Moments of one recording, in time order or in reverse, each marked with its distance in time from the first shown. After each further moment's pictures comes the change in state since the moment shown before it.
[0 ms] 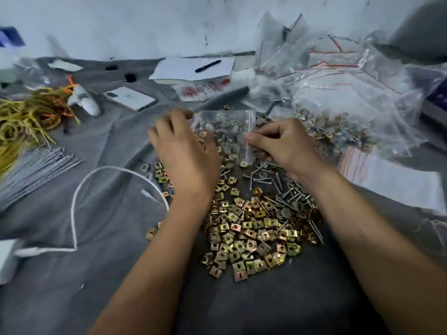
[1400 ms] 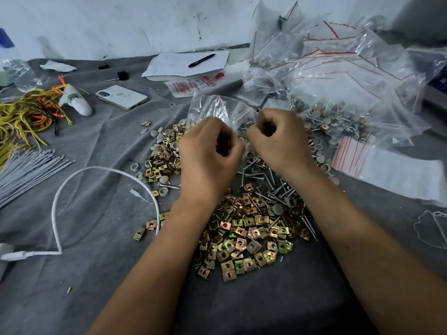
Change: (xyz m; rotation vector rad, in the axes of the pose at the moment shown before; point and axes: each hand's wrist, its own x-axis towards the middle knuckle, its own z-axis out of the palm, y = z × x) left_hand -0.017 0.026 0.008 -0.315 -0.160 0.279; right_hand -0.011 0.000 0.004 -0.281 0.220 -0.247
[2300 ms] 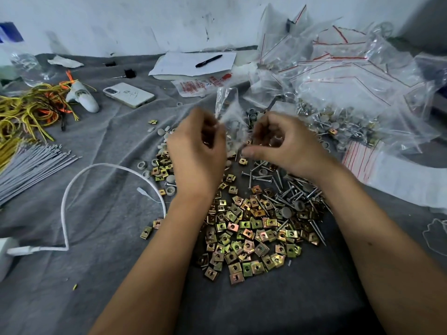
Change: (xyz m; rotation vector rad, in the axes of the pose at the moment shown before) left_hand 0.009 -0.019 -0.012 -0.003 0.119 -0.149; right_hand 0.005 0.008 -0.020 0.195 -0.433 0.028
